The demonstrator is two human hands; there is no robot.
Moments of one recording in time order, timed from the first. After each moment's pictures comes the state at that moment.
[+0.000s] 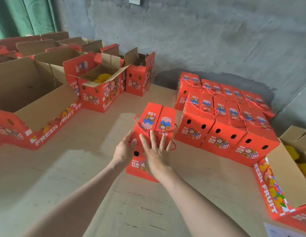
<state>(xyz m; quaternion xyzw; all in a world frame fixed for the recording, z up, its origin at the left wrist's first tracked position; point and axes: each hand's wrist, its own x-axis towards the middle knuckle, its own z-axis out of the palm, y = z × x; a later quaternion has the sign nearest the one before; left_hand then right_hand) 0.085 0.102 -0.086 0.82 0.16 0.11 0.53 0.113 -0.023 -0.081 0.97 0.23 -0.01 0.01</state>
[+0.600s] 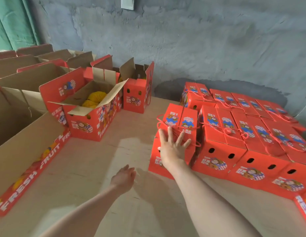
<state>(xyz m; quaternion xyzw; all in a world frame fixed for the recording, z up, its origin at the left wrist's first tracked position) 0.245 0.198 -0.188 0.95 0.08 -0.12 0.26 0.315 0.040 -0.086 1.00 0.09 0.02 0.02</state>
